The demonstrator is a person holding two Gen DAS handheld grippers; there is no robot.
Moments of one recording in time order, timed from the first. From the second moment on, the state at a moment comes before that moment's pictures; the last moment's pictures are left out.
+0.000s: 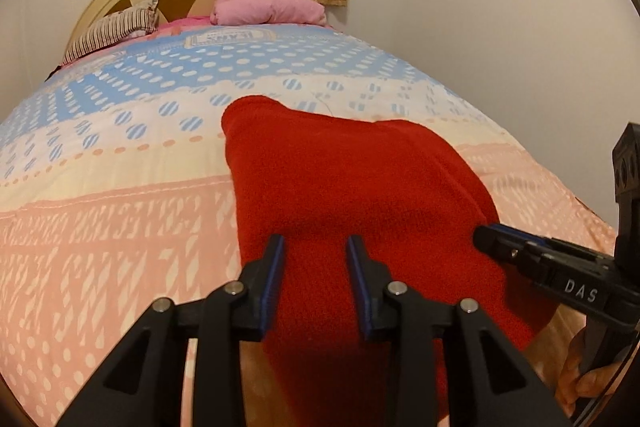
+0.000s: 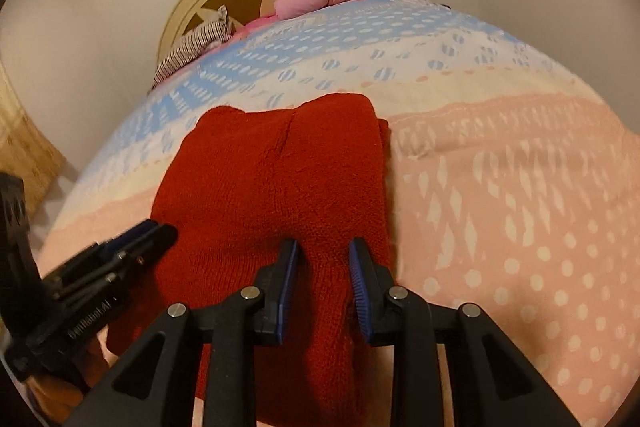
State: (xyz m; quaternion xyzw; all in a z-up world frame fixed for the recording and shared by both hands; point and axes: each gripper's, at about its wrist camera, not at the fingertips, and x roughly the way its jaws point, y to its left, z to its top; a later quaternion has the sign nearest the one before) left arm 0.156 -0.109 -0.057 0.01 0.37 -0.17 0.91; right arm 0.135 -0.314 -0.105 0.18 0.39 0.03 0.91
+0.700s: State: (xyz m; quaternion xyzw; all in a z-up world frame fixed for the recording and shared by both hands) left arm 0.144 -0.089 -0.050 0.00 0.38 -0.16 0.91; right arm 0.118 -0.304 -0.094 0.16 0.37 0.01 0.92
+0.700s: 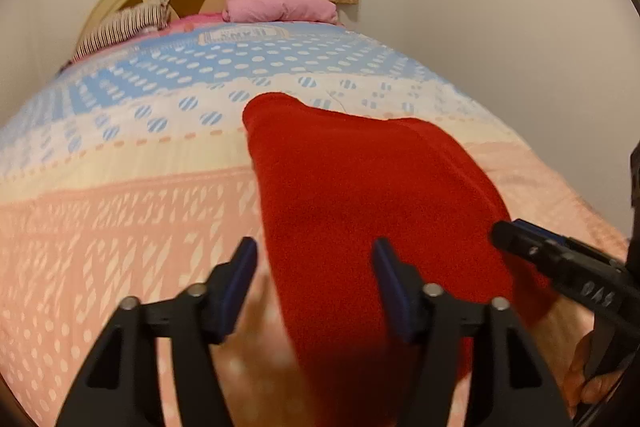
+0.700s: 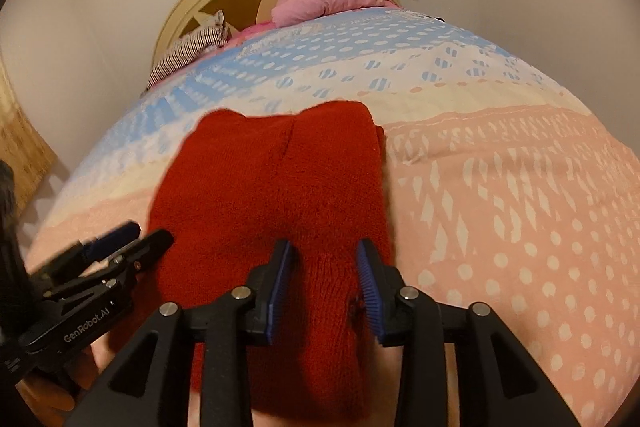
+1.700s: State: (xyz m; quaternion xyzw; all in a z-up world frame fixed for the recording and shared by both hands) left arm 0.241 -0.065 -0.100 -0.20 0.42 -0.28 0.84; right arm 0.261 -0.339 -0.127 0.21 0.42 0.15 0.87
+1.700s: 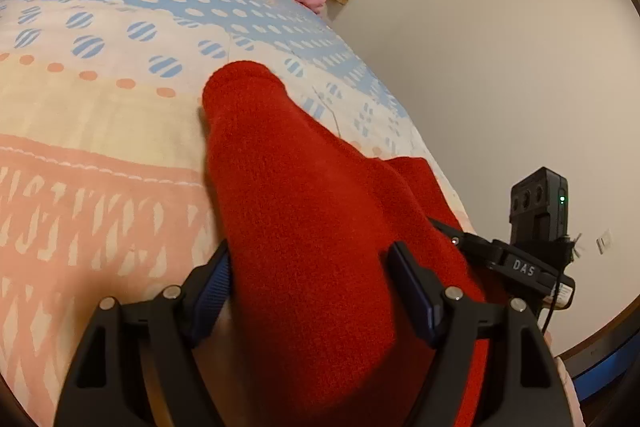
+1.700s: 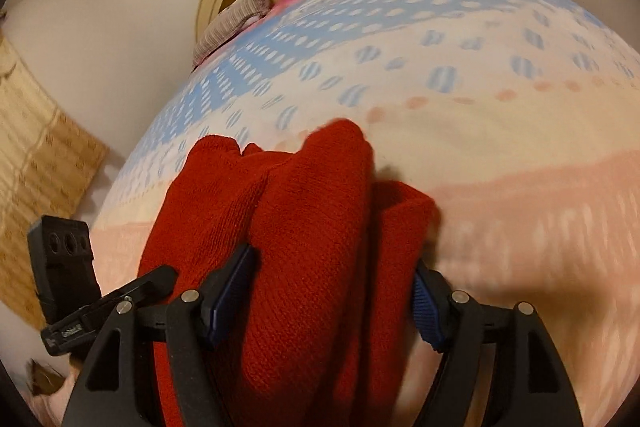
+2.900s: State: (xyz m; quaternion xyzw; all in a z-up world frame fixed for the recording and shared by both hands) left arm 0.073 -0.107 0.044 -0.06 0.35 -0.39 0.85; right arm -0.031 -0.303 0.056 0.19 0.23 0.00 0.95
